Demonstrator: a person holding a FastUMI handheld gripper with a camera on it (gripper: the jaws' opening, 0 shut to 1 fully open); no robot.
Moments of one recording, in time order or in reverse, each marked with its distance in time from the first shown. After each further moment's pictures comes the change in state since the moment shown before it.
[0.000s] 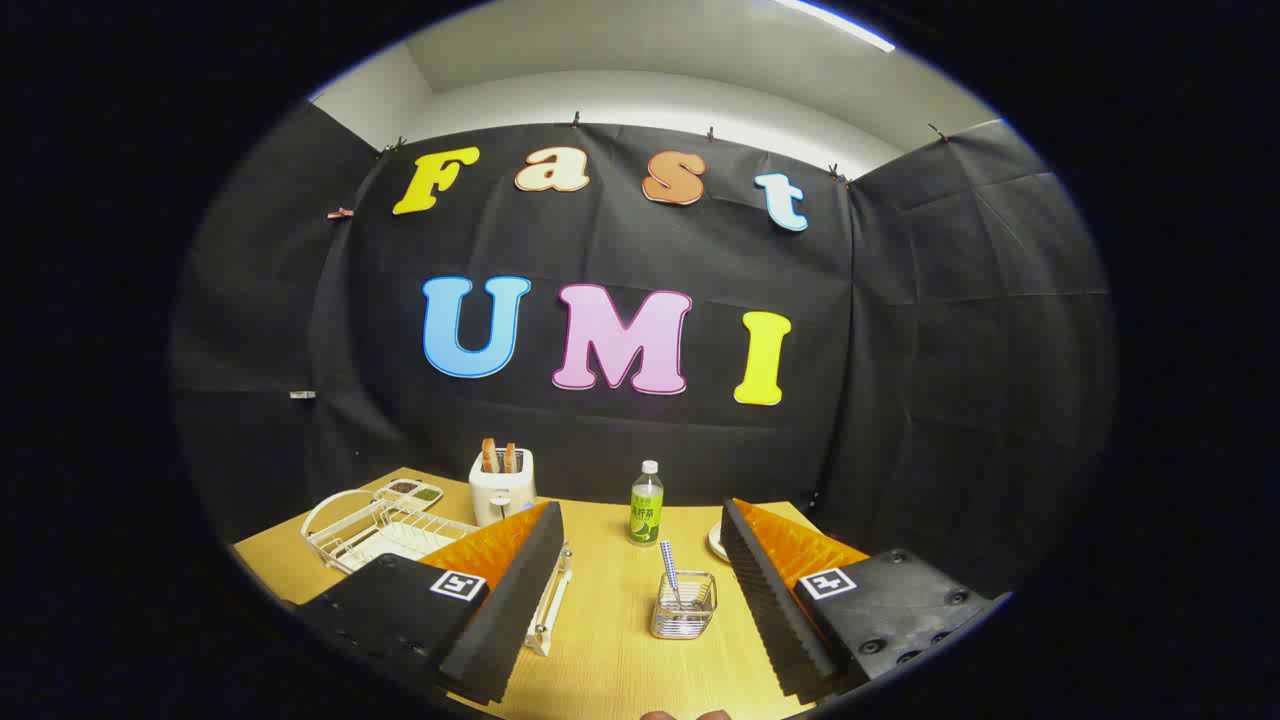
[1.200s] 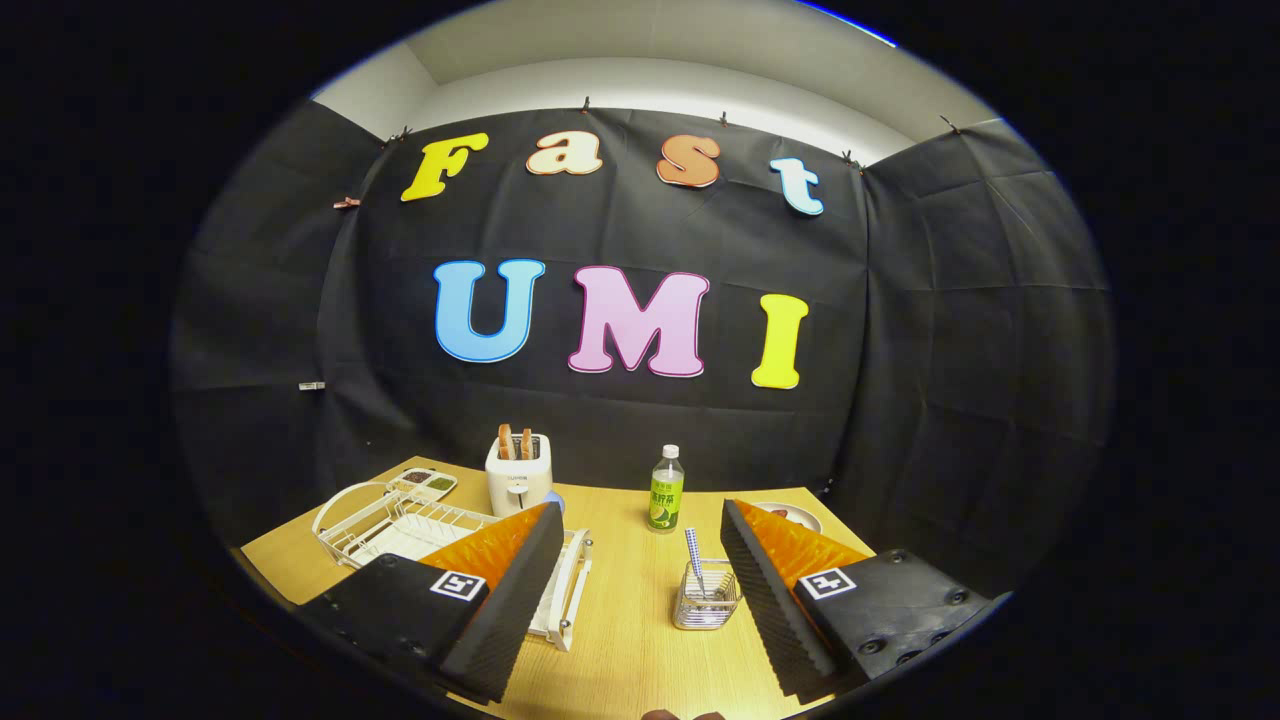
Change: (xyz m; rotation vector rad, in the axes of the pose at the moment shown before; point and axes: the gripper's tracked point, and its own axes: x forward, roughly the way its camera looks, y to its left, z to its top) arm 0.013 0.032 -0.012 0.011 0.065 0.045
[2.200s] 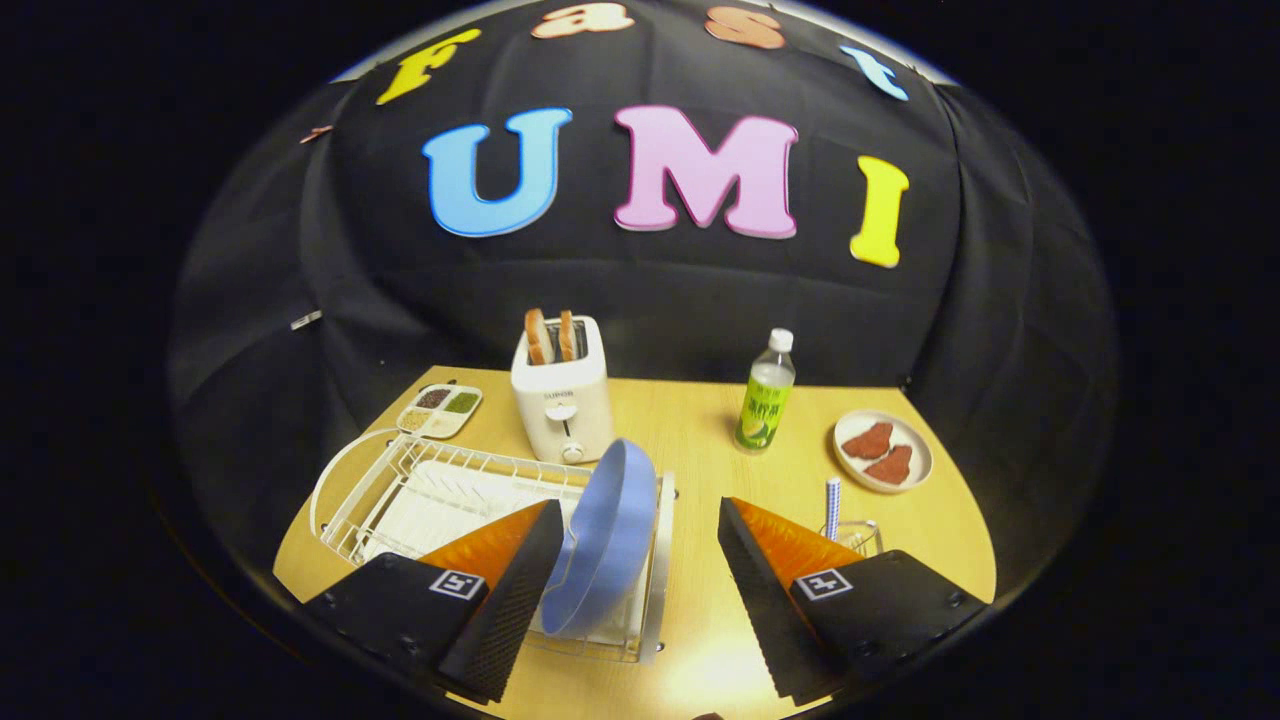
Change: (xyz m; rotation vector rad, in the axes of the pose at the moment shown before) arm 0.156 0.093 -0.115 0.071 0.538 0.062
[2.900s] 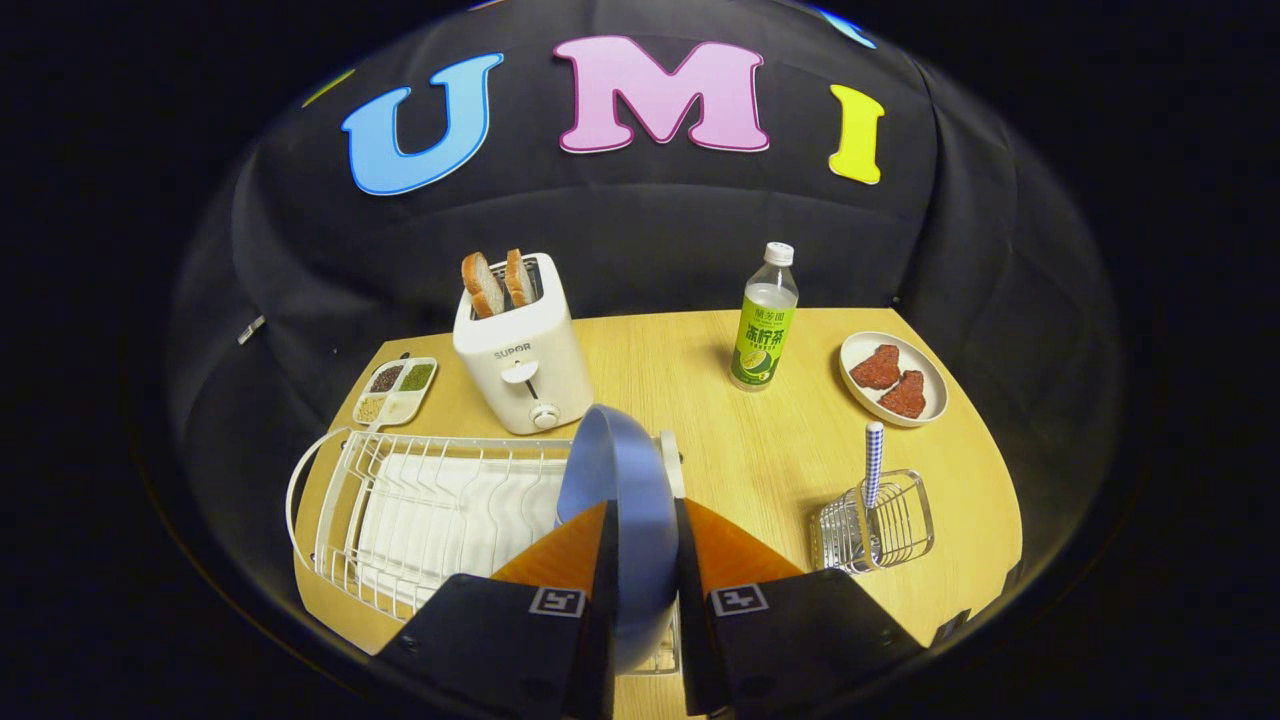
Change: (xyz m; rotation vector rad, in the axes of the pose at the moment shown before) arm 0.046 0.009 -0.018 0.084 0.138 -0.086
